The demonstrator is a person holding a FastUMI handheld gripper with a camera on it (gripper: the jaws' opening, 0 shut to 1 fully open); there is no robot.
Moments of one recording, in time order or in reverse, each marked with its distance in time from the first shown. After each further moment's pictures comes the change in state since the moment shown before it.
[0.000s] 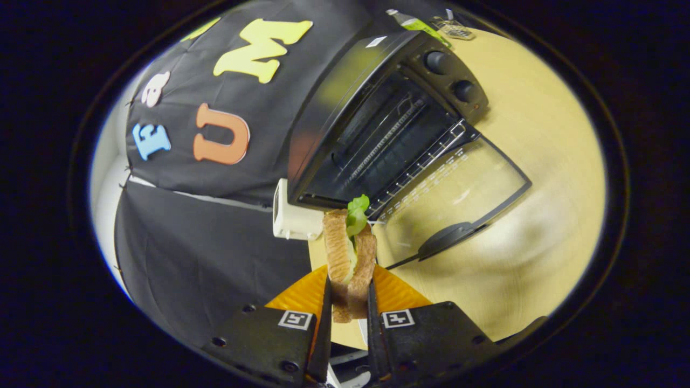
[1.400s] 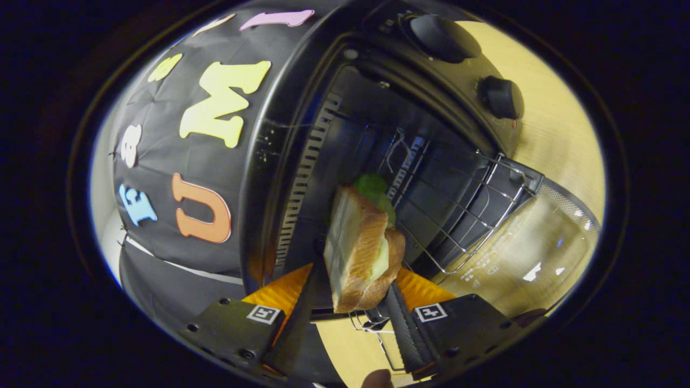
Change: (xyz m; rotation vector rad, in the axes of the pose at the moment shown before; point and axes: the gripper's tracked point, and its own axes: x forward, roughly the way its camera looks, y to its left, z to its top) arm 0.111 -0.014 0.112 0.149 -0.289 0.030
